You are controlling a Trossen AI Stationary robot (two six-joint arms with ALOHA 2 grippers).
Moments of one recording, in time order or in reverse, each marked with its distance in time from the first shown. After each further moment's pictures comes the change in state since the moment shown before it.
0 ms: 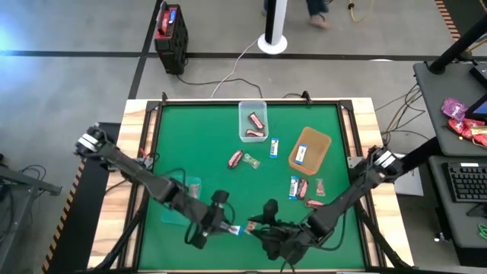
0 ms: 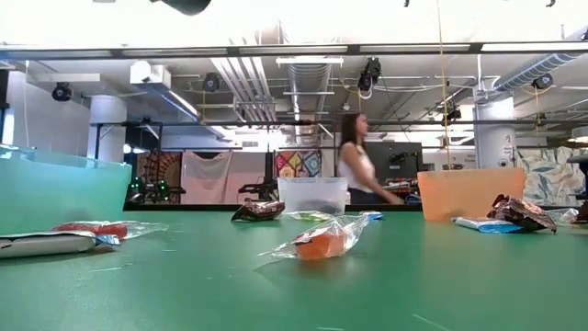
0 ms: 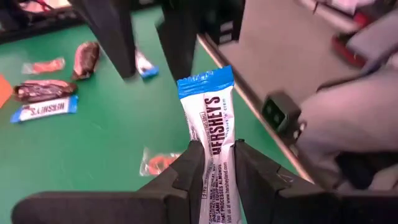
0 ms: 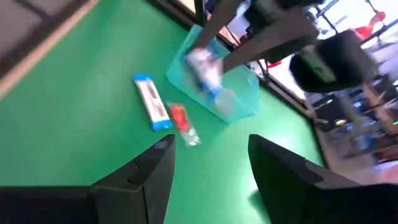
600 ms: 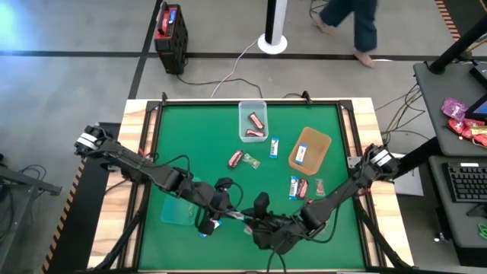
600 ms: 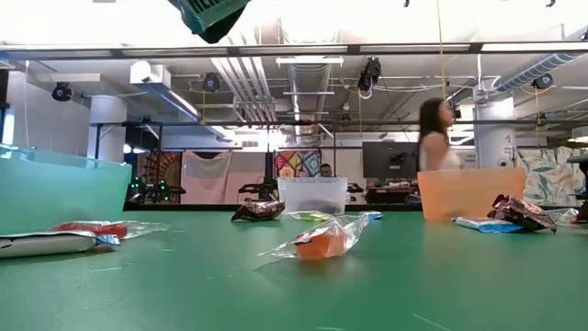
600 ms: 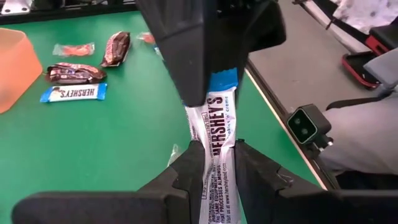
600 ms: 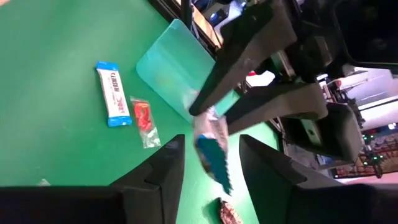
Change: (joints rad) left arm 0.124 -0.016 -0.003 -0.010 0.069 -0.046; right arm -0.073 0.014 0.059 -0.002 -0.010 -0.234
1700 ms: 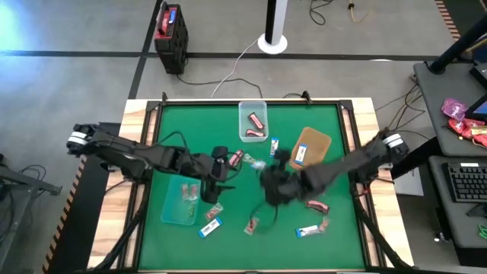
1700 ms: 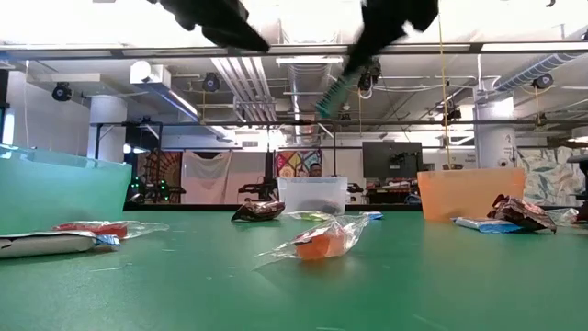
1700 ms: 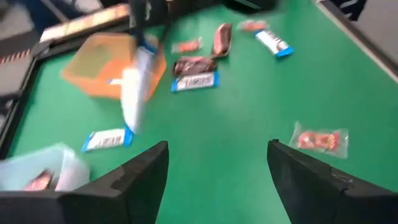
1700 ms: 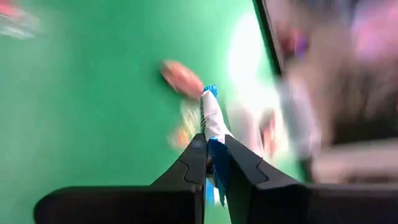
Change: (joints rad) left arm 0.209 -0.127 0.005 -0.175 -0.118 0.271; right arm -0.257 -0.200 -0.002 -0.723 -0.052 0.673
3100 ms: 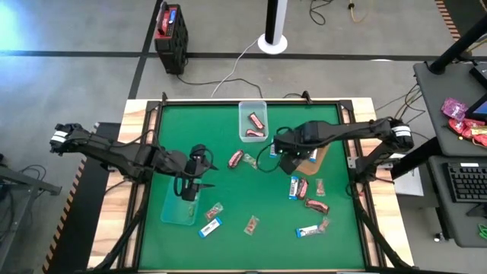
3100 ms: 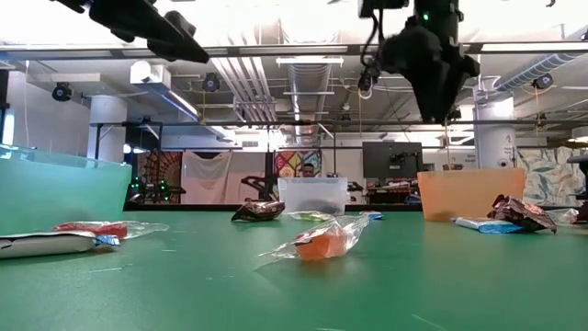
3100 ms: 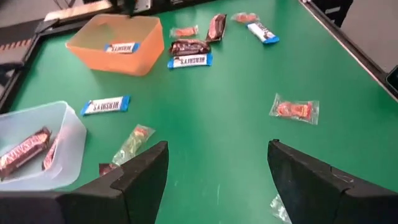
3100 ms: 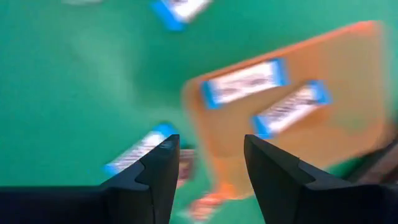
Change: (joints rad) left arm -0.019 -0.313 -0.249 -0.029 -0.002 -0.085; right arm -0.388 -0.094 -0.038 -0.453 -0.602 0.565
